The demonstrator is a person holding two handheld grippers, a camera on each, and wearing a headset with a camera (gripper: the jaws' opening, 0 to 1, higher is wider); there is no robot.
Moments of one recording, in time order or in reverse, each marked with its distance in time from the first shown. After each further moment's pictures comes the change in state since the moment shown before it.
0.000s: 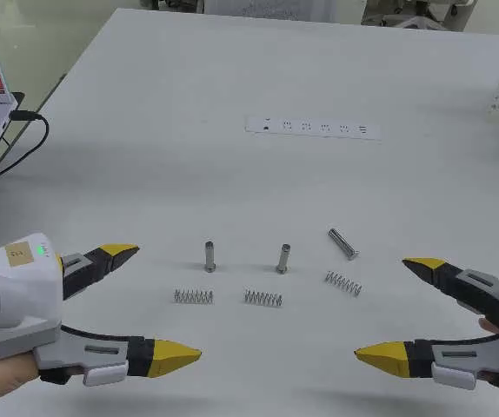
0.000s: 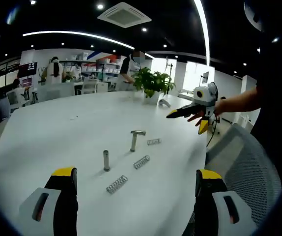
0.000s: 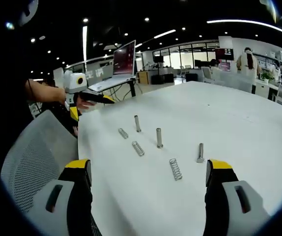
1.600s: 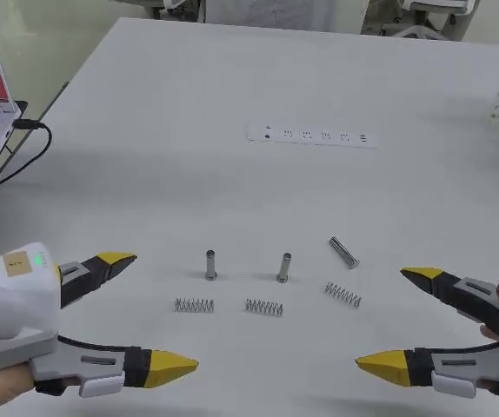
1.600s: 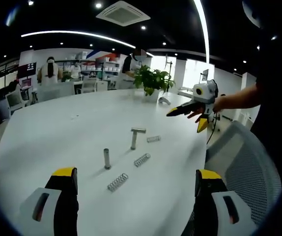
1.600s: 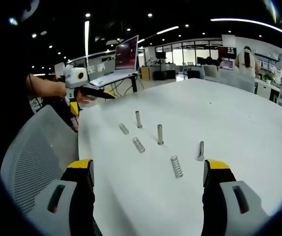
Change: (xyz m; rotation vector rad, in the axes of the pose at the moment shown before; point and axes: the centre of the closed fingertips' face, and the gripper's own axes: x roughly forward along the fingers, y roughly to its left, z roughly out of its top) left arm -0.003 0.000 0.002 -0.007 -0.002 0.000; right arm 0.001 -0.005 -0.003 -0.011 0.018 0.008
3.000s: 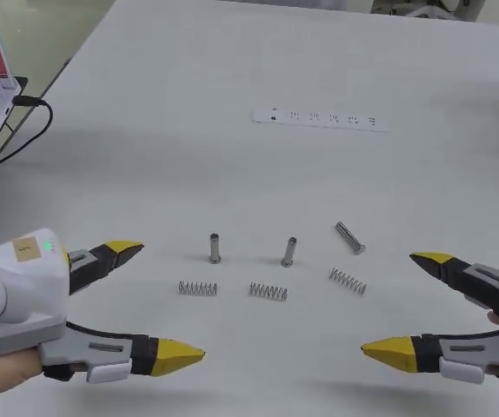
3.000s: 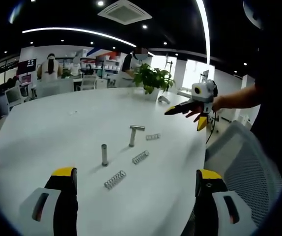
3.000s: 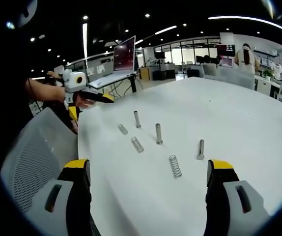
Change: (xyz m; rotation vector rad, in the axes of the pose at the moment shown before) left arm 0.005 -0.001 -0.009 -0.029 0.005 -0.012; right arm 0.006 -0.005 -0.003 0.024 0.004 0.010
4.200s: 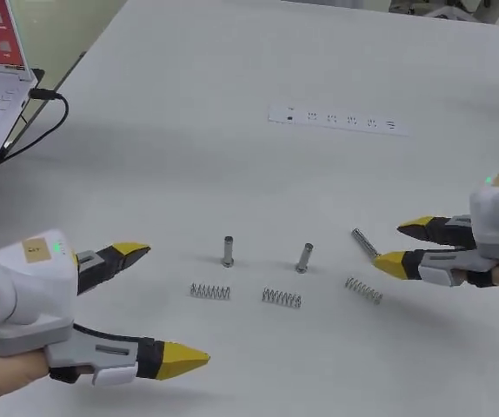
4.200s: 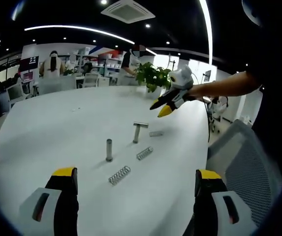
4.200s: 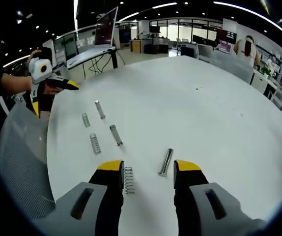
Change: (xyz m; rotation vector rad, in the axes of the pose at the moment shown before) left arm -0.002 0.009 -0.009 -0.013 0.017 0.010; right arm 0.050 -0.081 0.022 -0.054 0.262 -0.108
